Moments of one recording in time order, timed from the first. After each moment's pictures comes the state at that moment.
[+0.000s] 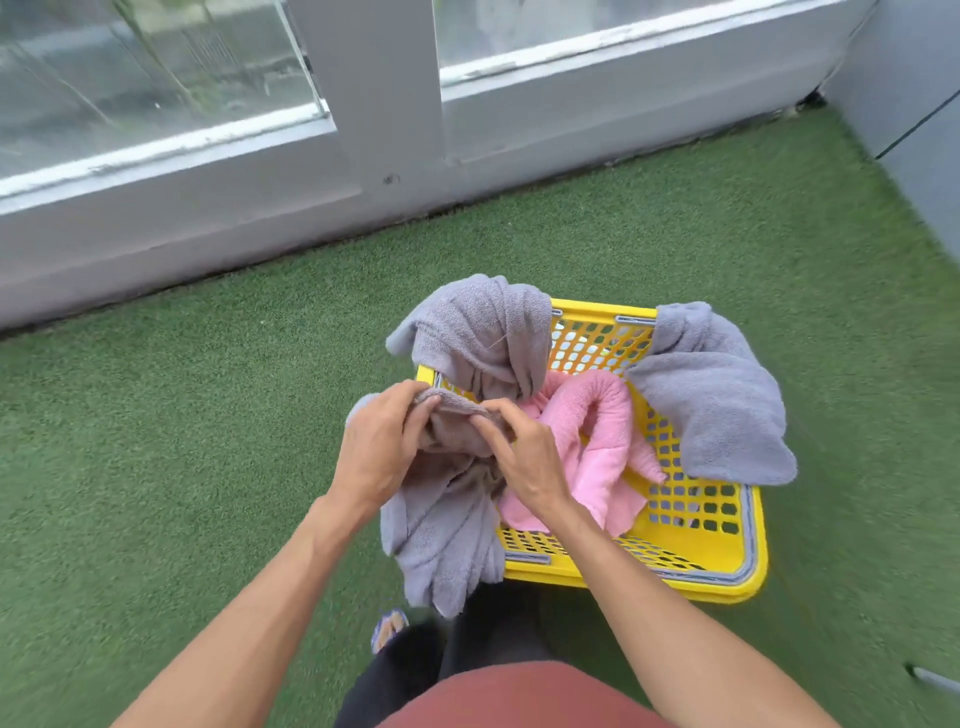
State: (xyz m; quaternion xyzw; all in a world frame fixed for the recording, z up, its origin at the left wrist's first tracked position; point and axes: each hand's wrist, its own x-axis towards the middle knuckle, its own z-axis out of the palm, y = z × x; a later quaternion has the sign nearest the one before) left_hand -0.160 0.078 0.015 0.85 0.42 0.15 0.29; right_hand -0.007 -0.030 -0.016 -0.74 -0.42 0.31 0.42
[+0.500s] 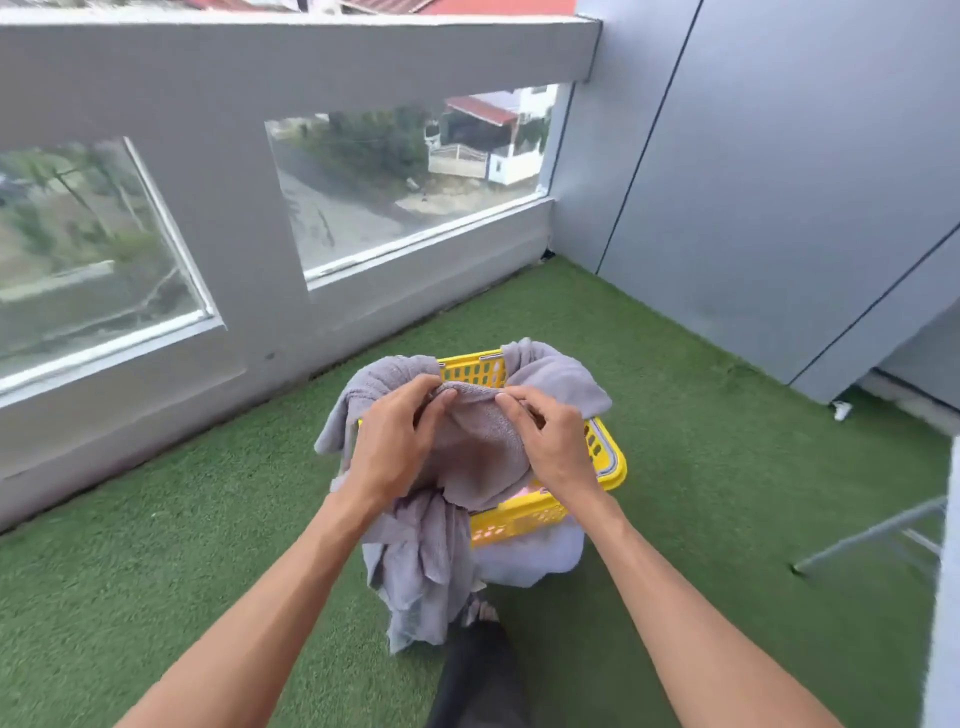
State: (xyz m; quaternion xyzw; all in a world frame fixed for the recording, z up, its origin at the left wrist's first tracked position) left_hand -0.226 -0.034 0.165 0.87 0.16 0.31 0.36; right_hand -0.116 -0.190 0.166 -0.78 -0.35 0.02 0.52
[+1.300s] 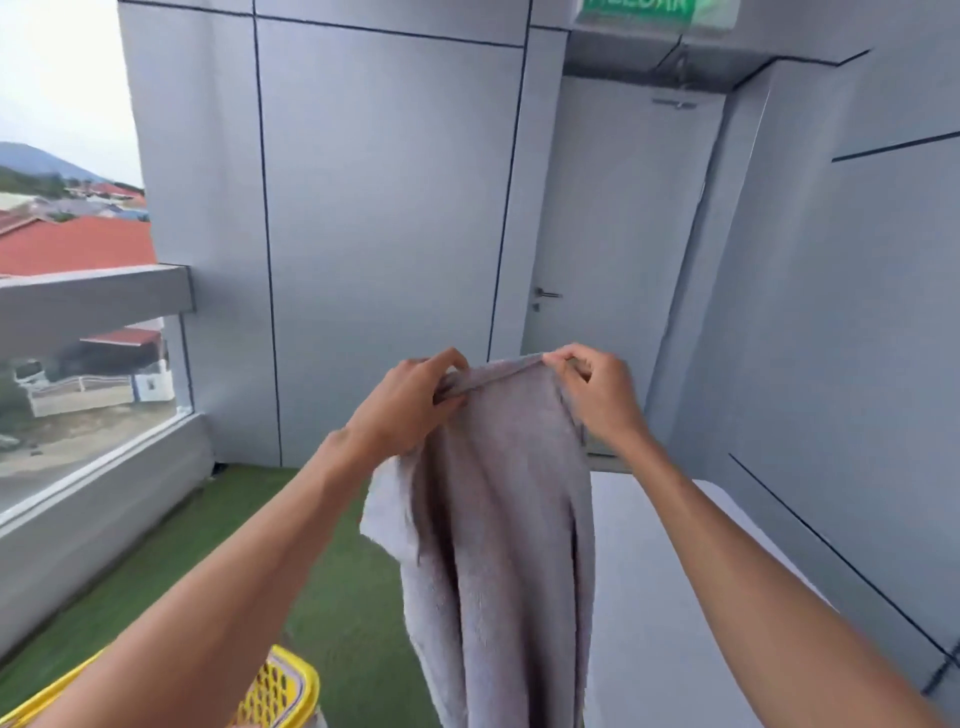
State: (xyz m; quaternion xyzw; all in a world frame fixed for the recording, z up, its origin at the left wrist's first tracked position) left_hand -0.012 -0.362 0.448 0.87 -0.32 0.27 0.27; right_hand -0.036 -0.606 0.459 -0.84 -0.12 -0.35 0.39
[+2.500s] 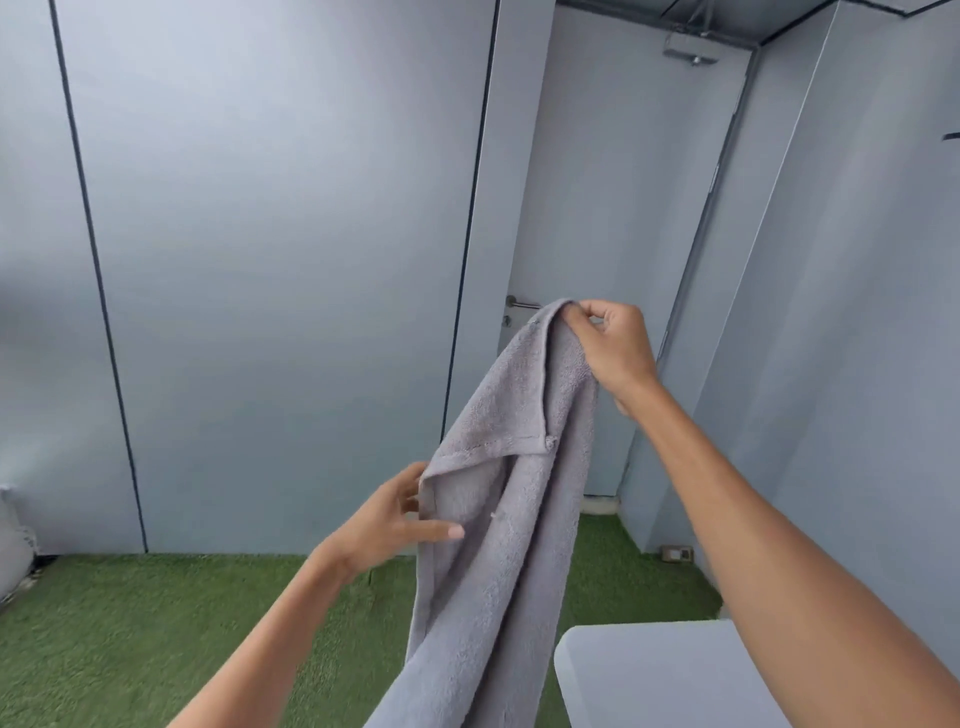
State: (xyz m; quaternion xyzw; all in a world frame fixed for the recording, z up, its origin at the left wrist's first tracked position) left_hand 0.544 -0.462 0.342 0.72 -0.32 -0.14 0.59; right_hand 0.530 -0.716 0.508 -0.79 -0.03 -0.38 0.48
